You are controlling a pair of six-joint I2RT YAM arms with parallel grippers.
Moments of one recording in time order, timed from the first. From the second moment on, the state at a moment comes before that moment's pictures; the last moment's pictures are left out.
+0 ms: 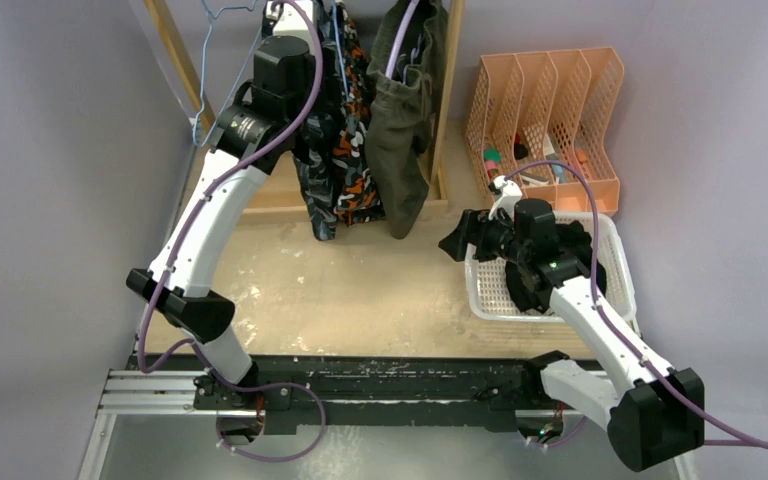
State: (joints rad) left arm -0.51 1.69 2.16 -0.70 -0.44 -0.20; right arm 0.30 1.02 0.71 -0.22 -0.34 0.36
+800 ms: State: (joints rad) left arm -0.51 1.71 2.13 -0.69 -0.57 -0.14; right arm 0.30 0.93 0.71 -0.26 -0.28 0.36
